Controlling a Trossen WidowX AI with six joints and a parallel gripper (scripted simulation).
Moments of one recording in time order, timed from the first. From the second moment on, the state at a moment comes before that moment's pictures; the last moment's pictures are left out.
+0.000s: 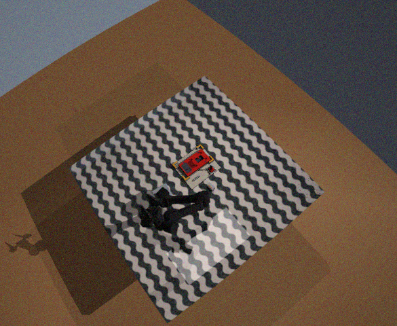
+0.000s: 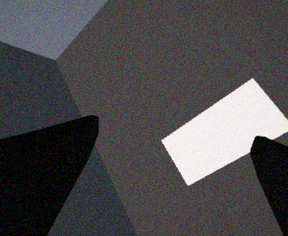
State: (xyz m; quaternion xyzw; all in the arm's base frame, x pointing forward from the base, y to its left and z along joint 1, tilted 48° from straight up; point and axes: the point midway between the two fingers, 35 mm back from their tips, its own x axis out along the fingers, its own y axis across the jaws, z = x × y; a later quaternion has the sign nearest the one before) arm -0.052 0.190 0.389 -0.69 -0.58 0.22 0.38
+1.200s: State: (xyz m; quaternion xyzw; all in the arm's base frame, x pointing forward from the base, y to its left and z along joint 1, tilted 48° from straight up) arm 0.011 0.263 0.368 -0.77 -0.42 0.20 0.43
